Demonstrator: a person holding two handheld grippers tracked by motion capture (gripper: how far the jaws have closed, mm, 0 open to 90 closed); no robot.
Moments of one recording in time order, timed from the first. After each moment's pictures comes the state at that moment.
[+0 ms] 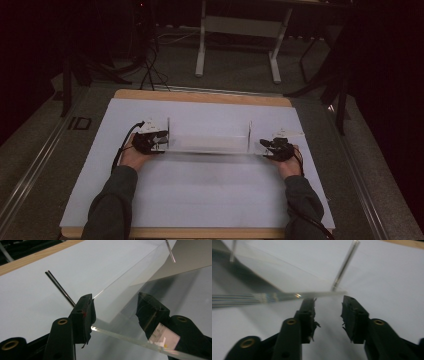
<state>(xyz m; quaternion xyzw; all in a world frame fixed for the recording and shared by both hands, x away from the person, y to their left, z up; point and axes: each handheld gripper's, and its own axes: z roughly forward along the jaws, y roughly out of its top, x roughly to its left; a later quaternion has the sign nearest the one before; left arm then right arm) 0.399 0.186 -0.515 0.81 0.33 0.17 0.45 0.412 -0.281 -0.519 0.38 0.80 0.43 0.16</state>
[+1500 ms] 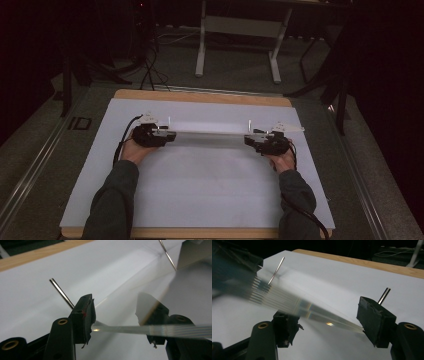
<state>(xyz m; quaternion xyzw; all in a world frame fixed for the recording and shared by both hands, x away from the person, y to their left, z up) 0.415 0.190 -0.506 0.80 0.36 0.14 0.47 0.424 -0.267 -0.504 0.34 0.76 0.54 0.11</state>
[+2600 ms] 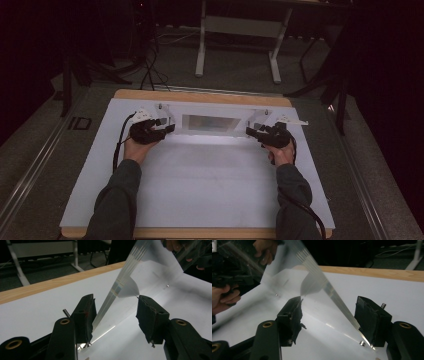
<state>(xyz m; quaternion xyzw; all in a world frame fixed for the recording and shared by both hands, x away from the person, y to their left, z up) 0.414 0.194 -0.497 0.73 0.37 0.18 0.54 0.443 -0.271 -0.496 0.39 0.71 0.58 0.08</state>
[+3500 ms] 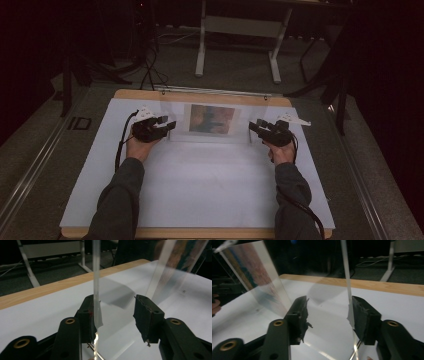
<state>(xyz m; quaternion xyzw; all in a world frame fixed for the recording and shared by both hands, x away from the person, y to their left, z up) 0.414 0.185 -0.489 0.73 0.38 0.21 0.52 0.434 -0.267 -0.481 0.41 0.70 0.57 0.14</state>
